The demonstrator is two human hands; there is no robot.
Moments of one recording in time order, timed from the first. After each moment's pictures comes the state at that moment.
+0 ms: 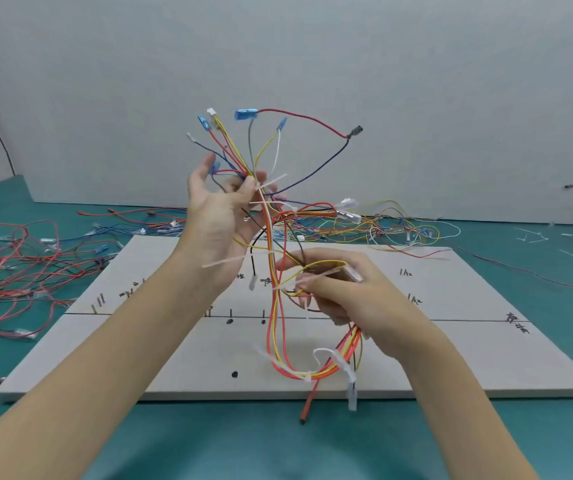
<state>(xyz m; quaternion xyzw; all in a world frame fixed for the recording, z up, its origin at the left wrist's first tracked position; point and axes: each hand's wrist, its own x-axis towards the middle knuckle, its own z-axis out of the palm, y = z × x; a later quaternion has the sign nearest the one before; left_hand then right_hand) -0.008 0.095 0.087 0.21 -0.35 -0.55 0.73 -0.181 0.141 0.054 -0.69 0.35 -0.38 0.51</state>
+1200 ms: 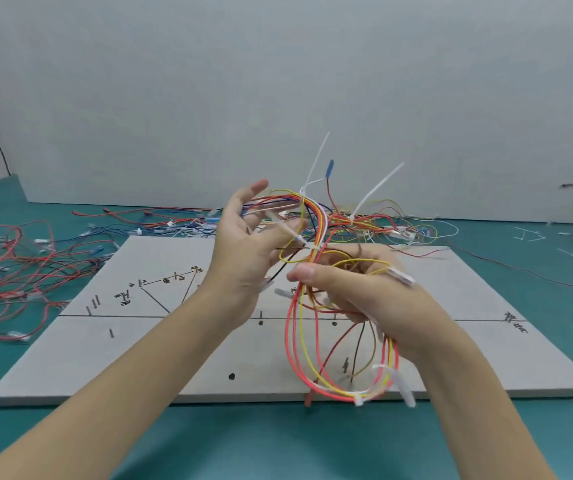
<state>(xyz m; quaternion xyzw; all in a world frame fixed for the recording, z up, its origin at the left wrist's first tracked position) -0.030 0.110 0.058 0.28 -0.43 -0.53 0.68 -0.185 0.153 0.070 -0.69 0.36 -0.43 0.46</state>
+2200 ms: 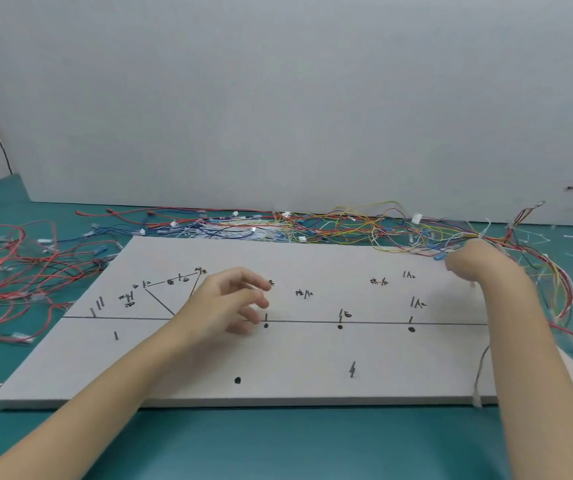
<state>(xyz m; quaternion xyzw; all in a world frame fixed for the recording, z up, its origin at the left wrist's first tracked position) 0.029 0.114 -0.001 0.50 -0.57 -0.49 0.44 -0.328 0.019 0.049 -0.46 0.87 -0.07 0.12</state>
